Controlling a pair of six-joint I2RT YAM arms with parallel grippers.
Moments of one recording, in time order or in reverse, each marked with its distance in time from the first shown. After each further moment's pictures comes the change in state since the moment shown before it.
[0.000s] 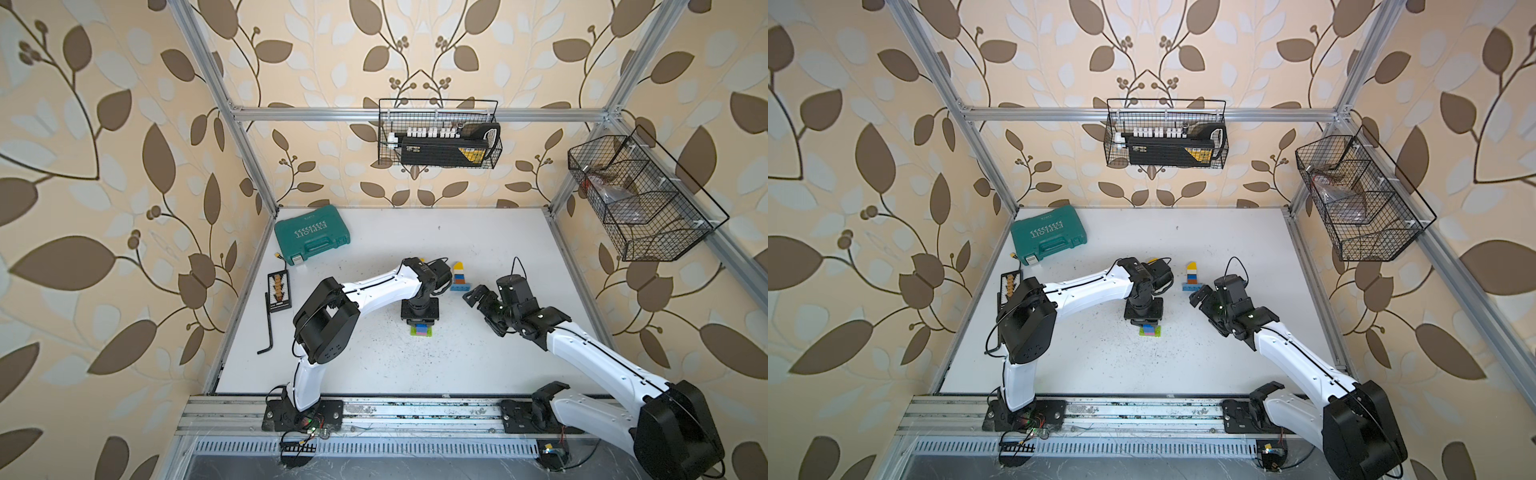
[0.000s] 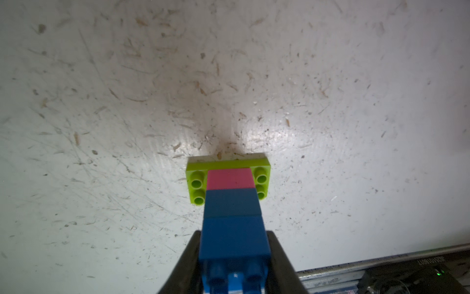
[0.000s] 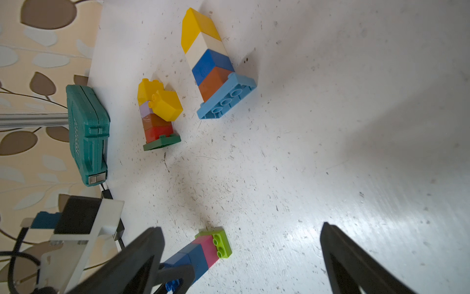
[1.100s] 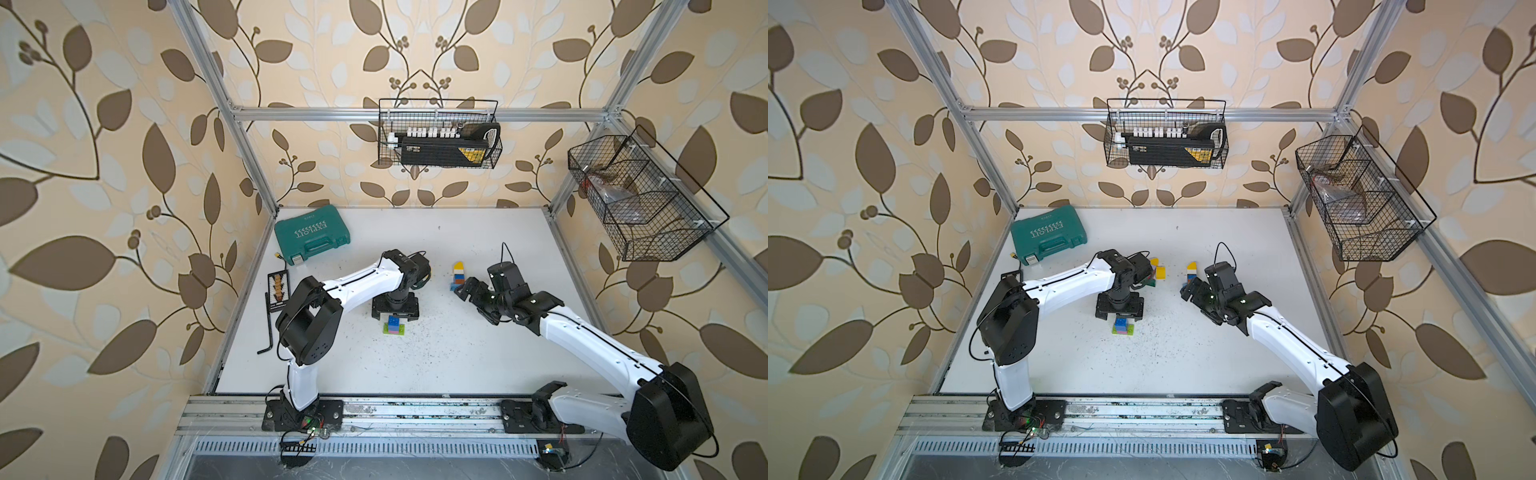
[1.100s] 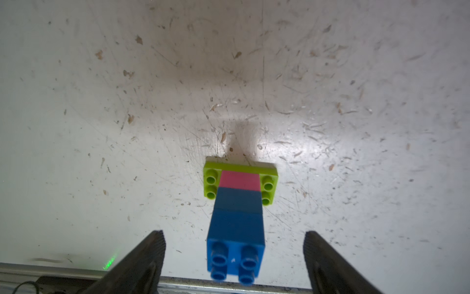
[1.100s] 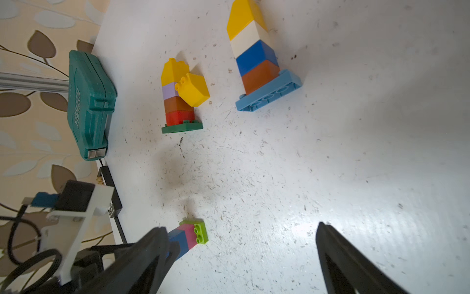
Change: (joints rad) left arm 0.094 -0.128 -0.056 -0.124 -0.142 0.066; right arm 0.052 0.137 0.206 -0.093 -0.022 -0.099
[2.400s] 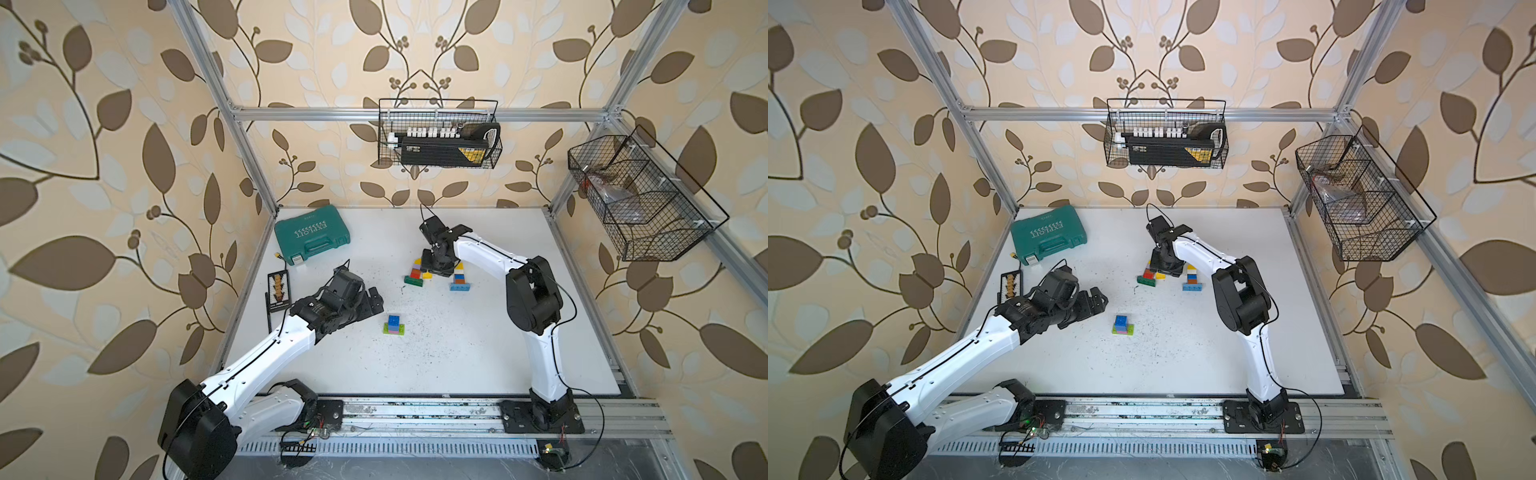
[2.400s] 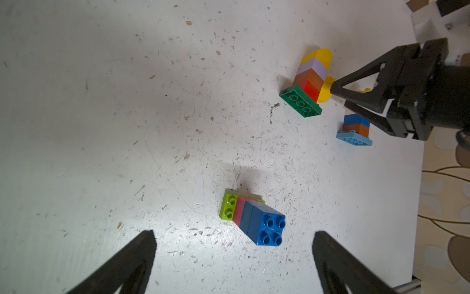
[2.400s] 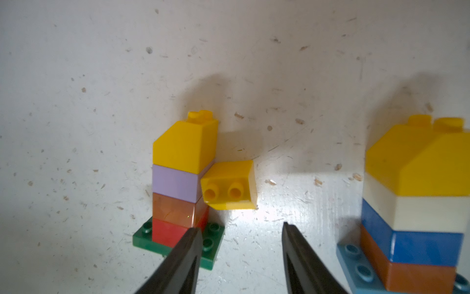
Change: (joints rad) left arm 0.232 -0.783 -0.705 0.592 0.029 -0.092; right arm 0.077 0.964 0.996 -0.420 0.131 -0.302
